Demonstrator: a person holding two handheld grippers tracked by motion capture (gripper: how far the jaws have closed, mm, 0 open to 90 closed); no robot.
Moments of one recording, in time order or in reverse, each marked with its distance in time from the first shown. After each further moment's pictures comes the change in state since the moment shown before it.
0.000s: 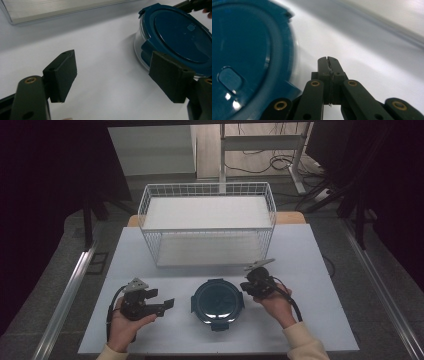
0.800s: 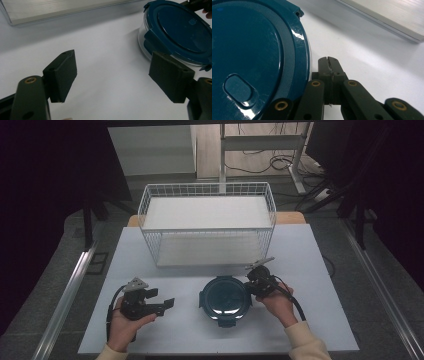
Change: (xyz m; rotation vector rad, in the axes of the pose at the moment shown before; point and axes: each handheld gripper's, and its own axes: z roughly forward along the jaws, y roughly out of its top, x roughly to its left) left arm 0.000 0.001 0.000 0.006 -0.004 -0.001; right arm 0.002 0.004 0.004 0.072 -0.060 0.002
